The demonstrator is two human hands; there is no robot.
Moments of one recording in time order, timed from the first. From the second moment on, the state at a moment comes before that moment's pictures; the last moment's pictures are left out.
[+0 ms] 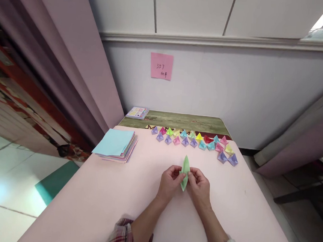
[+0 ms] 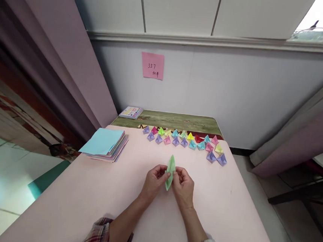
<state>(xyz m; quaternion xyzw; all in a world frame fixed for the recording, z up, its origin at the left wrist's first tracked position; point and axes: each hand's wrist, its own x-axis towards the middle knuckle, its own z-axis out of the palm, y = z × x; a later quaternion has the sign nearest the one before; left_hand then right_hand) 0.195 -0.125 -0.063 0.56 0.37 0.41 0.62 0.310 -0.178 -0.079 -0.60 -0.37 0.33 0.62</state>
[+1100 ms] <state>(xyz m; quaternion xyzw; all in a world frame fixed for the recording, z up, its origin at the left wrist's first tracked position) 0.190 -0.127 -0.072 0.77 0.45 0.34 0.29 0.314 -0.184 -0.084 -0.76 -0.54 -0.08 0.36</state>
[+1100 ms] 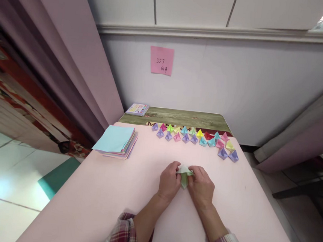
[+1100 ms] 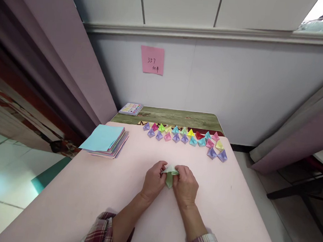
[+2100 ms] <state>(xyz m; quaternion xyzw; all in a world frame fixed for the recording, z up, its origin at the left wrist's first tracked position) 0.154 -0.092 -0.056 0.81 0.30 0.22 0.45 0.362 -0.198 -0.068 -0.66 -0.68 0.10 0.30</state>
